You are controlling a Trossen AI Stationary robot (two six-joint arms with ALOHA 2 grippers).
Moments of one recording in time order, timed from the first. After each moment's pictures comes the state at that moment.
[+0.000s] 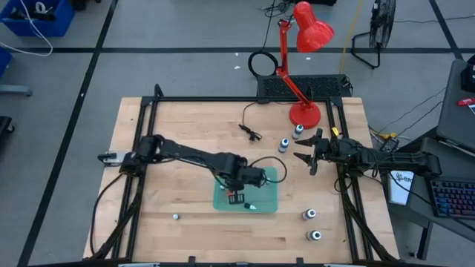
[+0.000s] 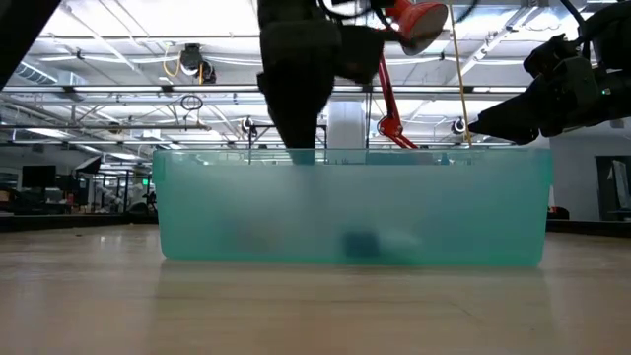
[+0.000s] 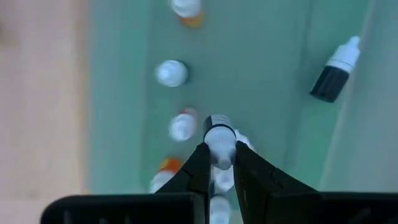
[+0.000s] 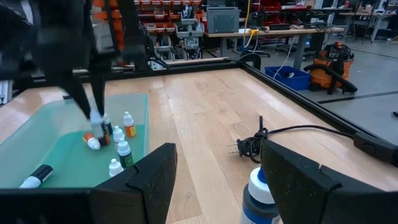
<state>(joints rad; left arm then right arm) -0.17 2.14 1.84 -1.12 -0.06 -0.25 -0.12 0.21 0.02 0.08 0.13 0.04</state>
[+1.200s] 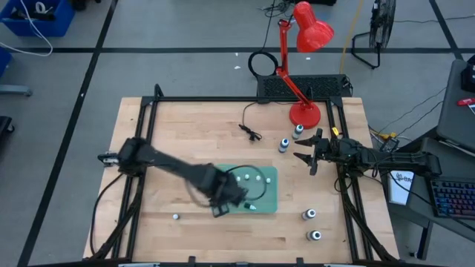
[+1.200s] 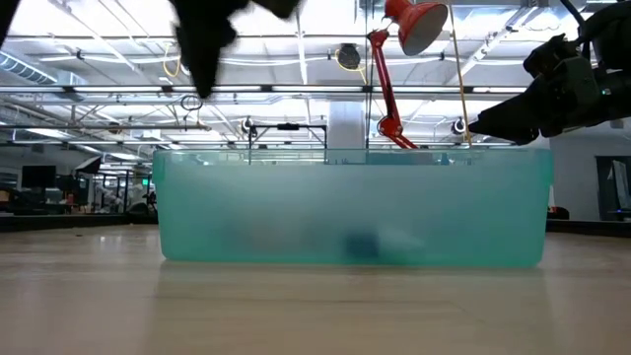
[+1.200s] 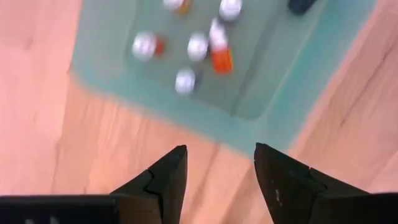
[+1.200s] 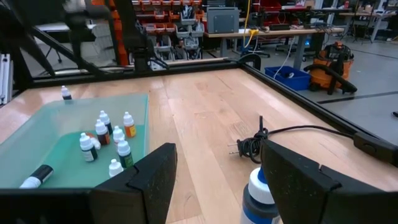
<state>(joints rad) -0.33 2.00 1.84 -1.40 -0.07 -0.69 -0.12 0.21 0.02 0.08 0.13 0.04</state>
